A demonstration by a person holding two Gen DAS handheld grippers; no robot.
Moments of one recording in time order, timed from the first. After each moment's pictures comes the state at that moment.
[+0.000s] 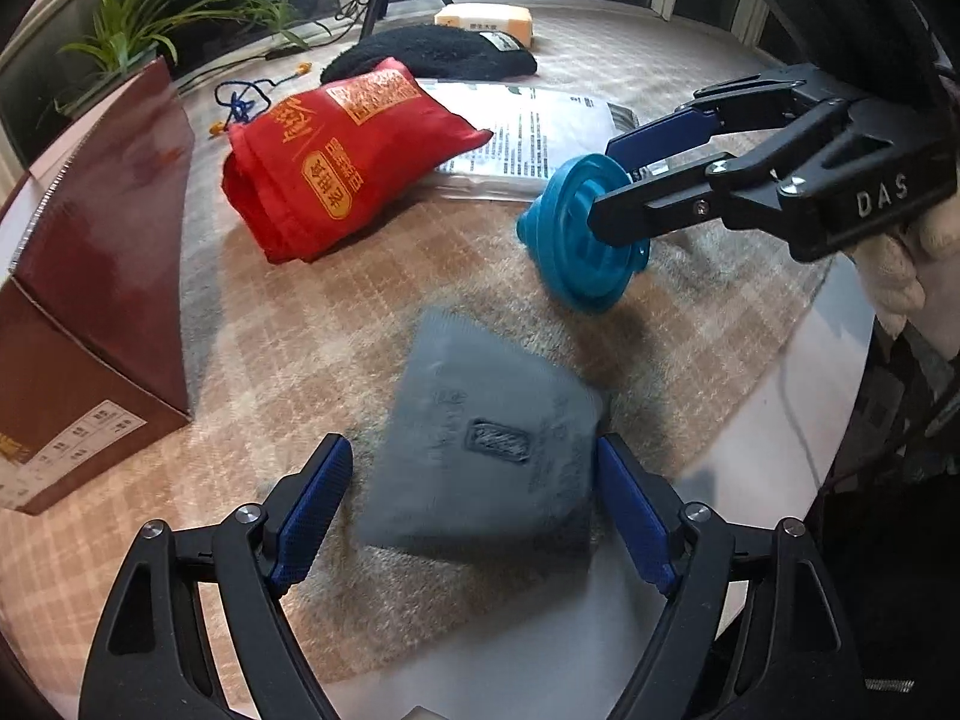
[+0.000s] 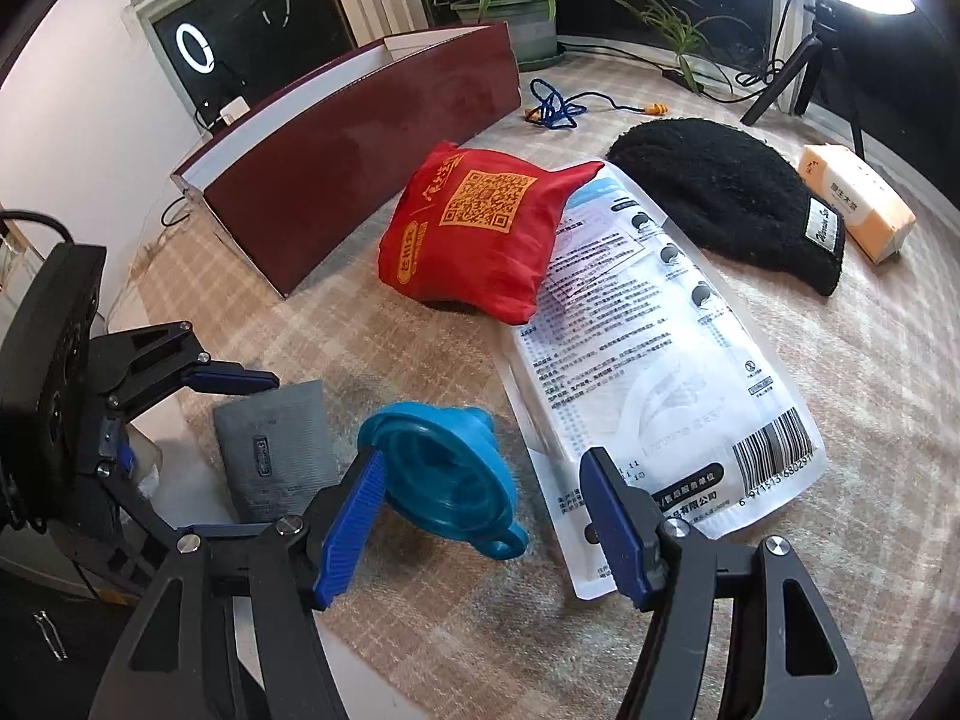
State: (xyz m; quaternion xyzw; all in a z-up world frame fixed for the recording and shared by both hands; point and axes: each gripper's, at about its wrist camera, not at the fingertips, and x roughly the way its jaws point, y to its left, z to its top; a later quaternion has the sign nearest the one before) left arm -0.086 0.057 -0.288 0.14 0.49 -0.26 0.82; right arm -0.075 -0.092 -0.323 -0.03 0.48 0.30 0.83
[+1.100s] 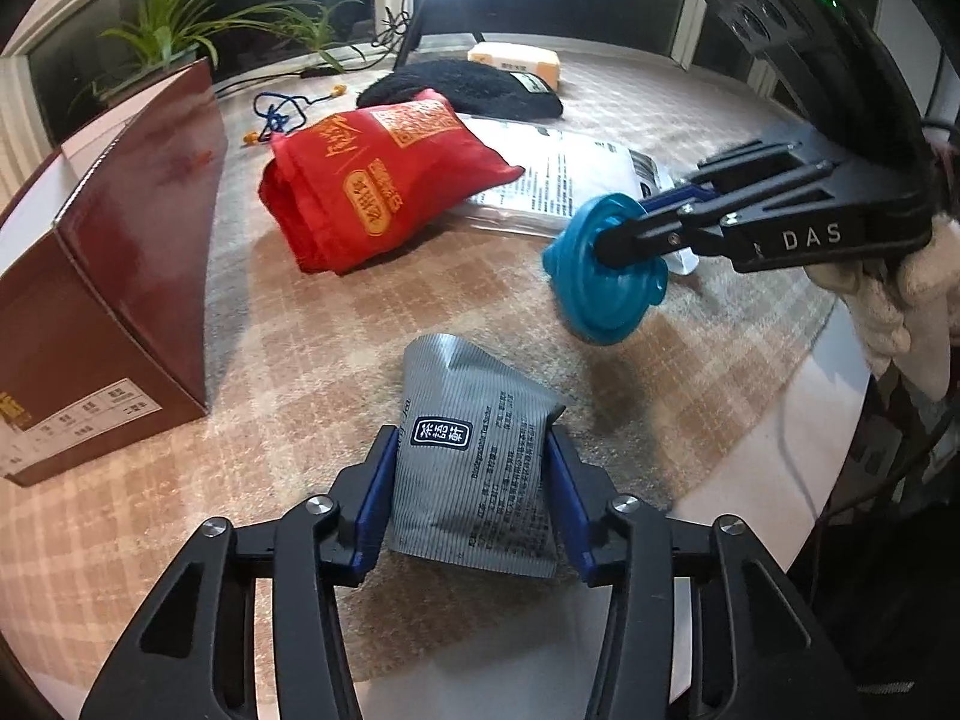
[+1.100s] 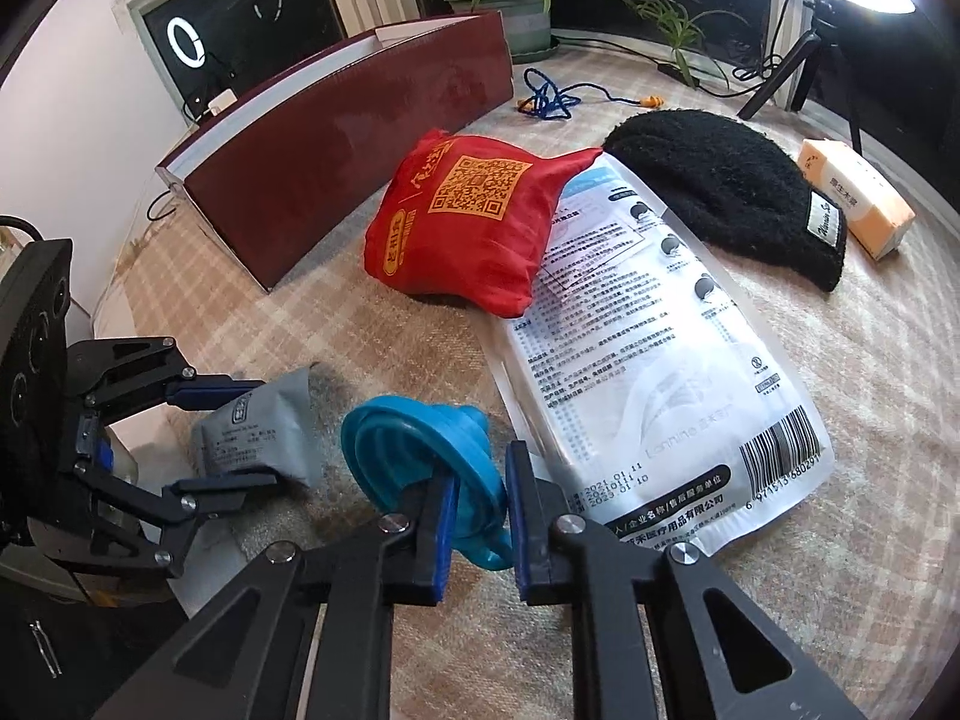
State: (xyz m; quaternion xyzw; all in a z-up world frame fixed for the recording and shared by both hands) left arm -0.093 0.071 -0.281 0.09 0.45 -0.24 0.85; right arm -0.070 -0.087 -0.330 -0.04 0.48 0.28 0.83
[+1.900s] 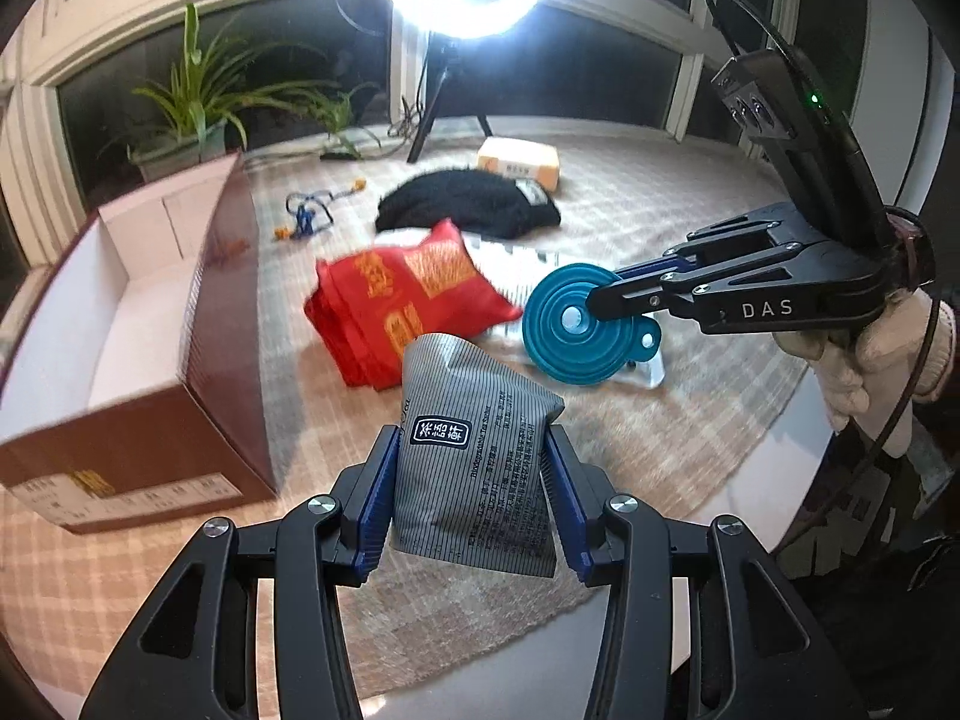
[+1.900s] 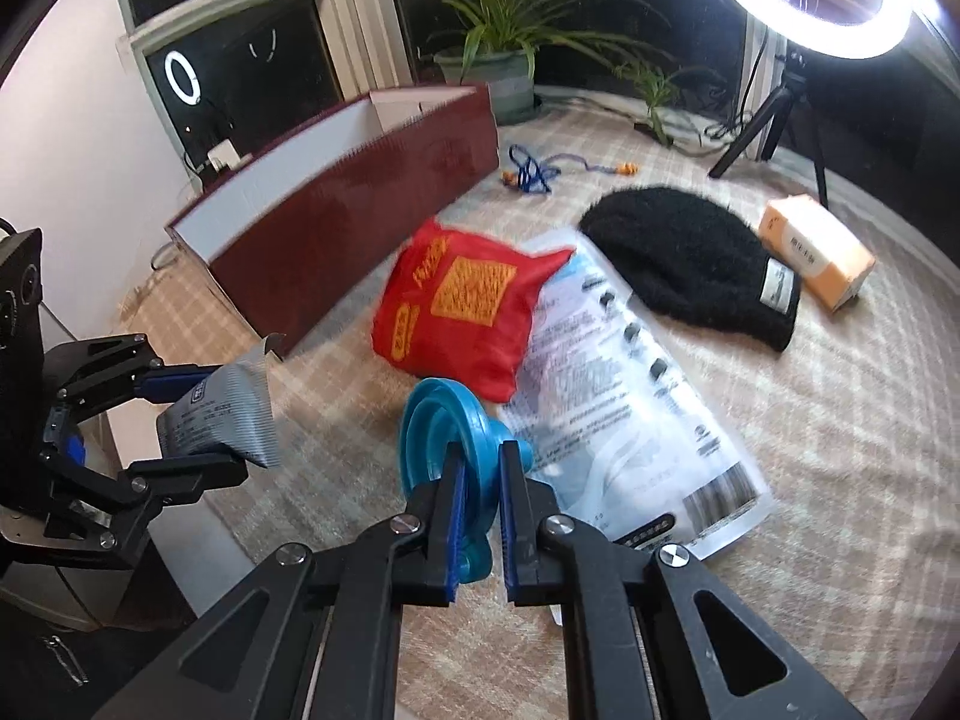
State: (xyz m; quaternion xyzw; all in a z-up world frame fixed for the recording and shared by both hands) left arm -0.095 0.087 -0.215 0.06 0.38 -0.25 0.89; right arm -0.071 -0.094 -0.277 -0.03 0.43 0.27 0.86
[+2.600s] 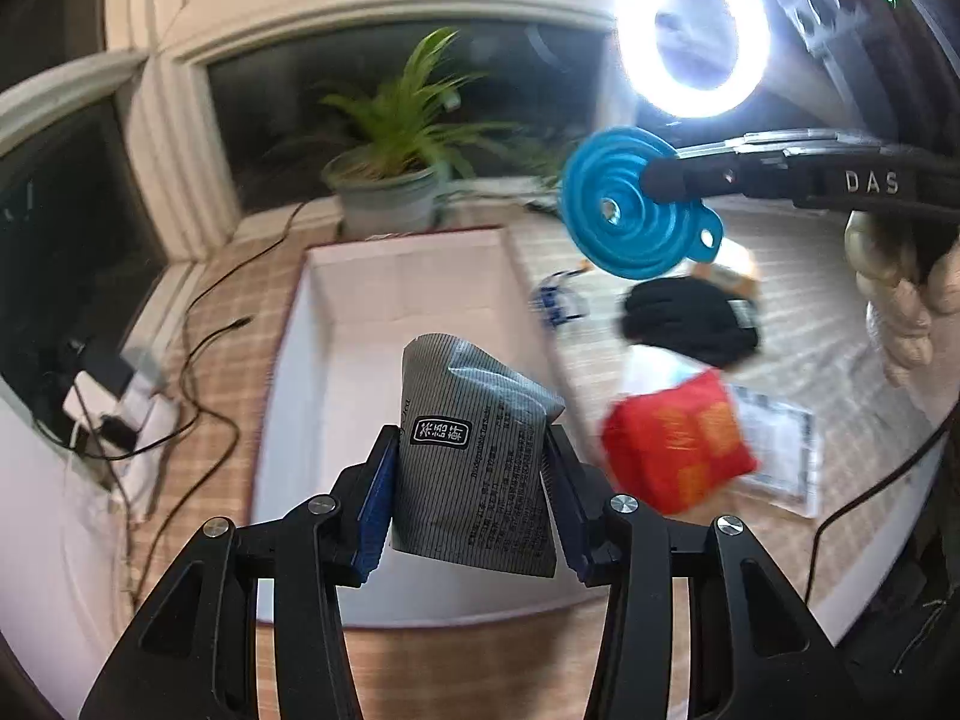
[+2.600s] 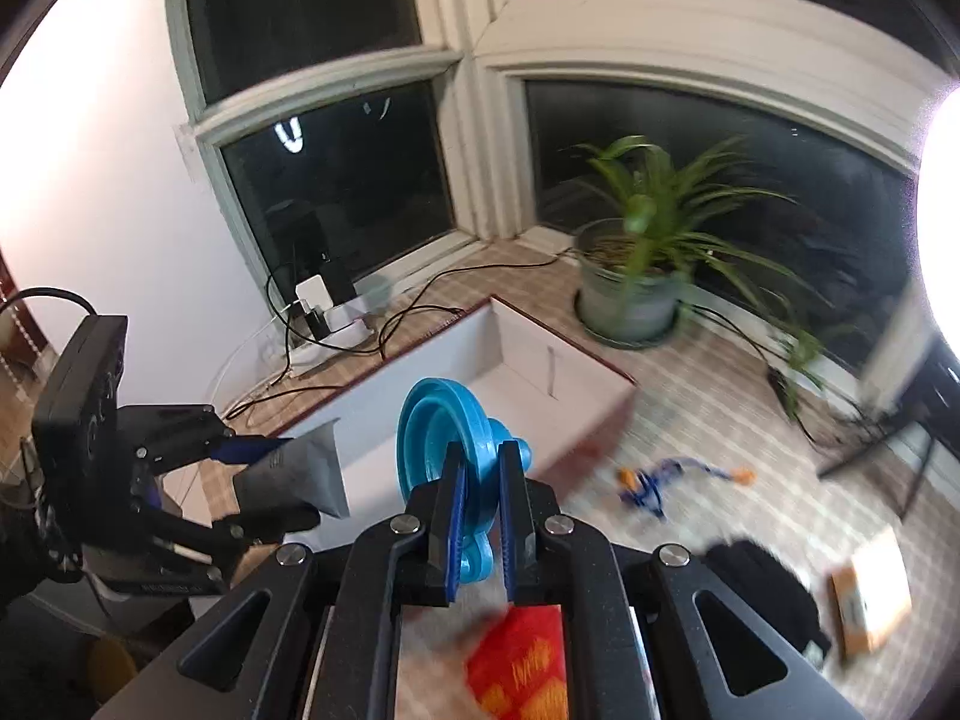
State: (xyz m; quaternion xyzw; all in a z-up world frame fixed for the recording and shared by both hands) left arm 0.010 0.219 -0.148 0.04 0.40 -0.09 0.91; right arm 0.070 0.046 -0.132 -0.07 0.35 0.39 0.85
